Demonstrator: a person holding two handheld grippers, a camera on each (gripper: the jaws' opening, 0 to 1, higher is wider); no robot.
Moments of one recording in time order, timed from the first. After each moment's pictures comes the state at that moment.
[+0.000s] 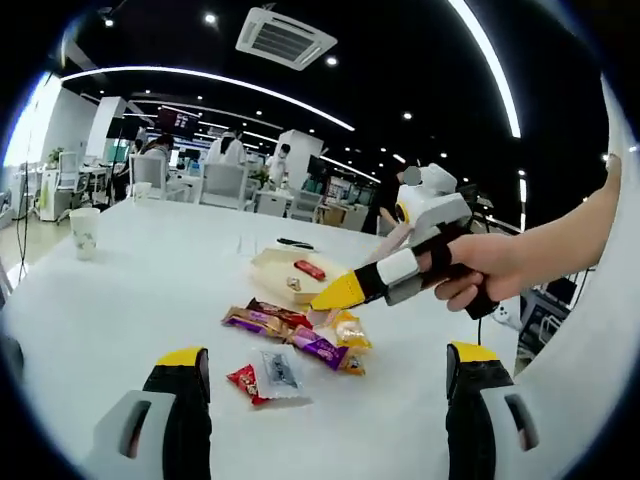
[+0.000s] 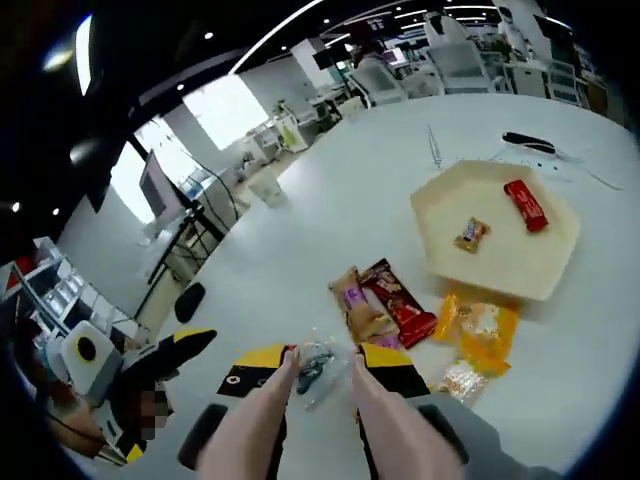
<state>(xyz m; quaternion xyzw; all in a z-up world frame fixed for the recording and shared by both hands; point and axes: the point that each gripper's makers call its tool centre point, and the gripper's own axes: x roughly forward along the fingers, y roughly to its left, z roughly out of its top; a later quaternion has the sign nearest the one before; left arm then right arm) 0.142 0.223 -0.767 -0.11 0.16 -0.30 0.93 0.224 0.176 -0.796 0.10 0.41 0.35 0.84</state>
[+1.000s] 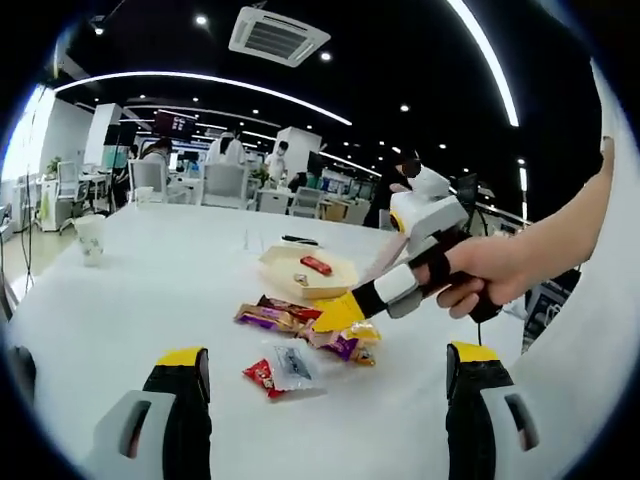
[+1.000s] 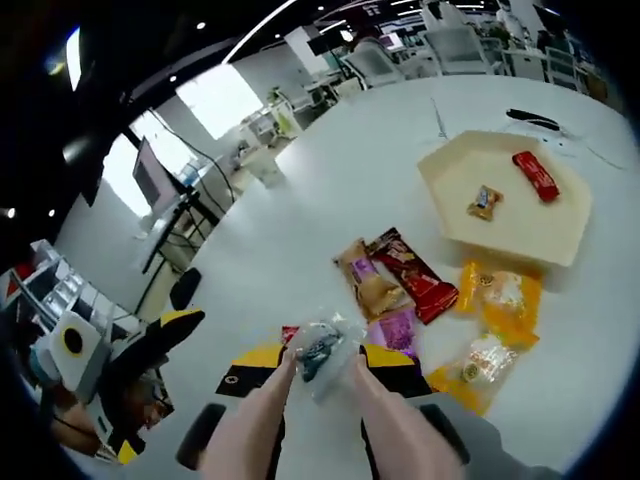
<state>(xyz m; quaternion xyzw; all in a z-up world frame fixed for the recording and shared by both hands) 0.139 0.239 -0.767 -0.09 0.16 -0.29 0.94 0.210 0.186 -0.820 0.10 0.44 0.34 0.82</state>
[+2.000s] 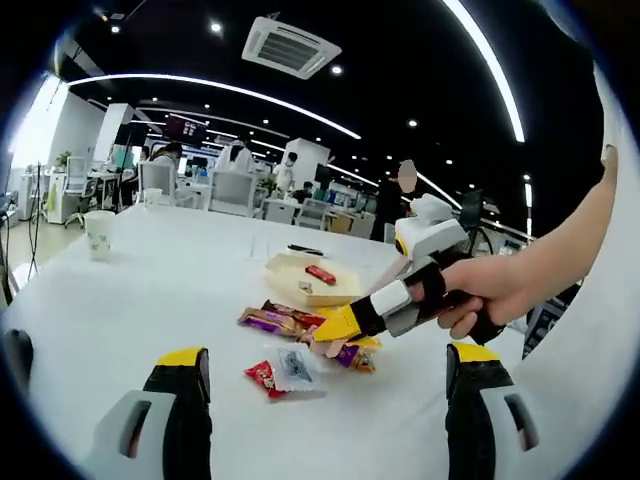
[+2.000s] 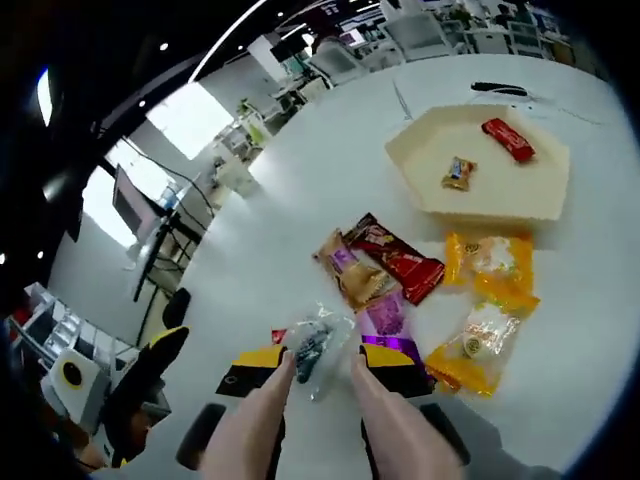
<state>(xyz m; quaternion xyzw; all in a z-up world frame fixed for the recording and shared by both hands) 0.136 0.241 -0.769 -0.11 0.16 -0.28 0.94 0.212 0.179 -0.833 0.16 0.46 0.28 0.83</state>
